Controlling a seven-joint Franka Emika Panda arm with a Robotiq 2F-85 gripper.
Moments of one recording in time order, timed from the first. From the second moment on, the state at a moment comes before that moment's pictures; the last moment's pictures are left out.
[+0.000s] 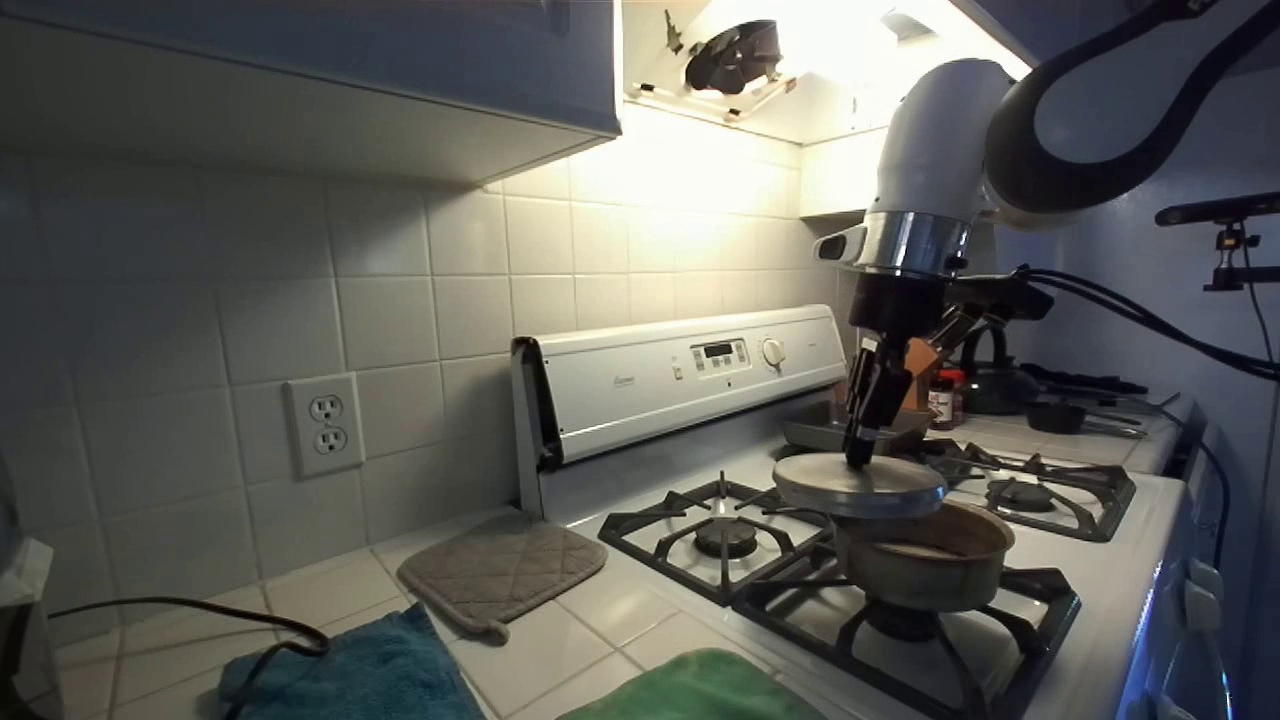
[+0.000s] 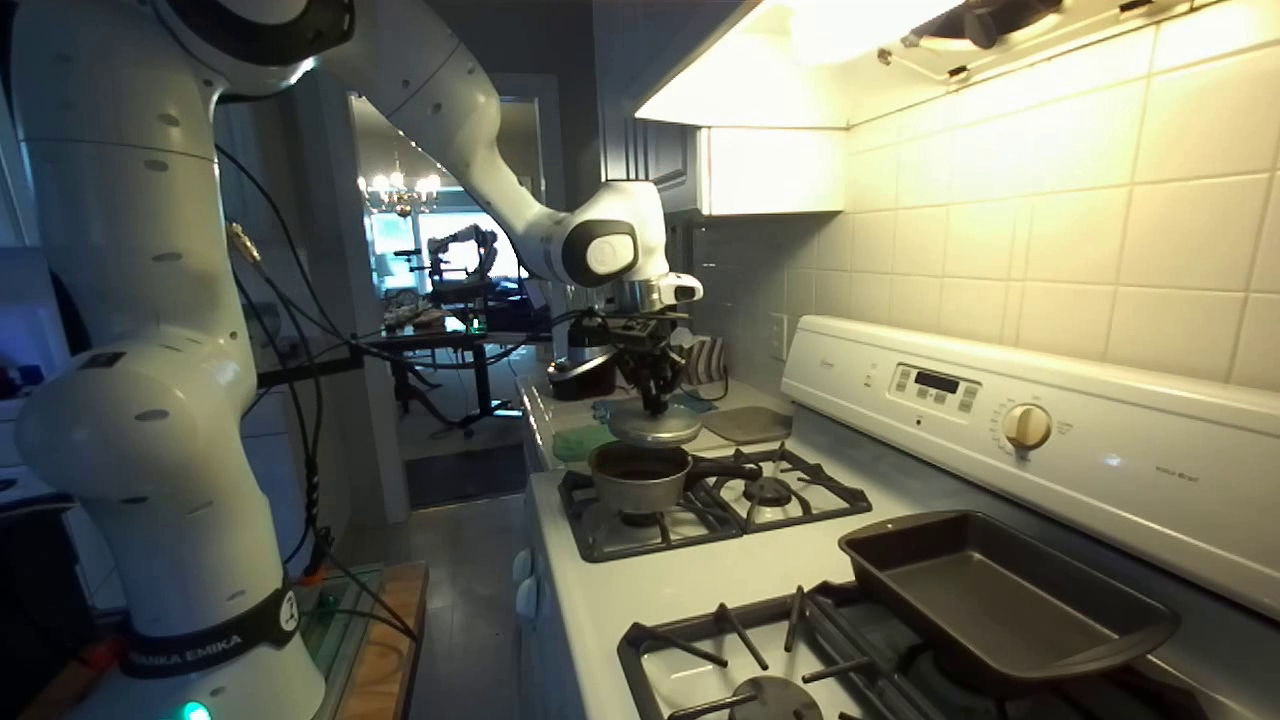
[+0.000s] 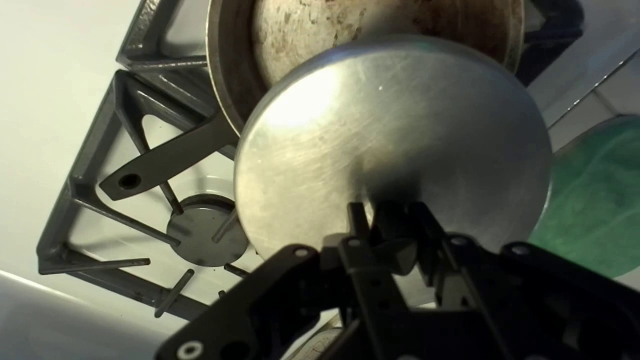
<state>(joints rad) 0.21 0.06 0.24 -2.26 0.09 2.52 -0.28</state>
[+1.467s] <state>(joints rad) 0.18 -0.14 0.20 -2.56 -0.05 2.70 -0.12</state>
